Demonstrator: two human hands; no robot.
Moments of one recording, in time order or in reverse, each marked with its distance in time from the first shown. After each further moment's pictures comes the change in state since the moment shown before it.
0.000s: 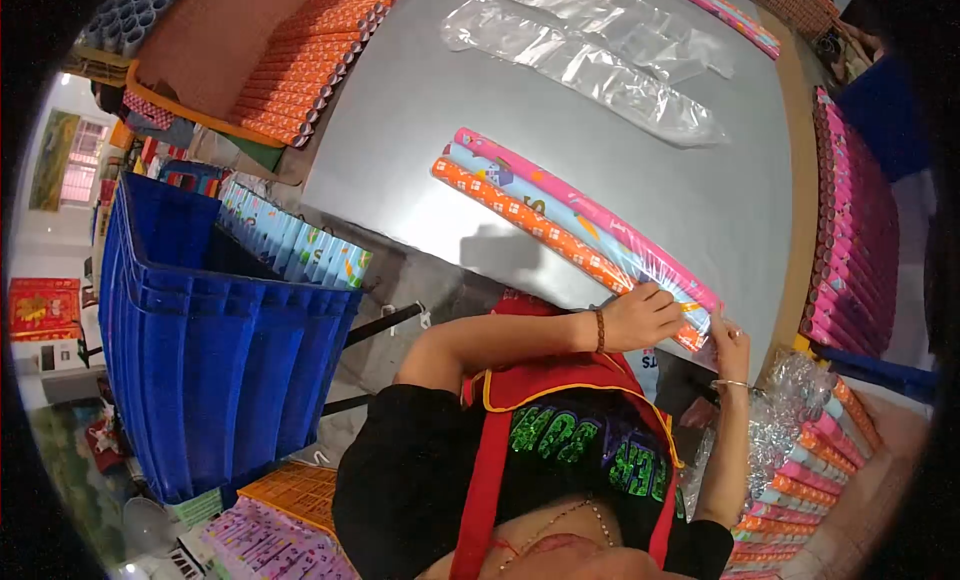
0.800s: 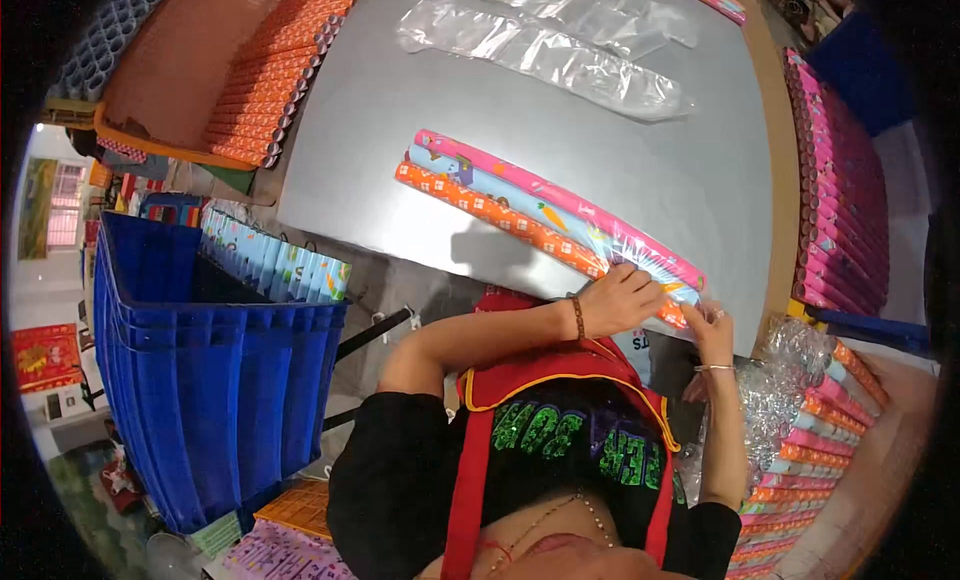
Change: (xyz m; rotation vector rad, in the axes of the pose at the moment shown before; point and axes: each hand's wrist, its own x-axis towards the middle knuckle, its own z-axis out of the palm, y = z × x) left_hand -0.003 -0.002 0.000 0.006 -0.008 -0.028; right_hand -0.010 0.014 0.008 -0.067 -0.025 -0.086
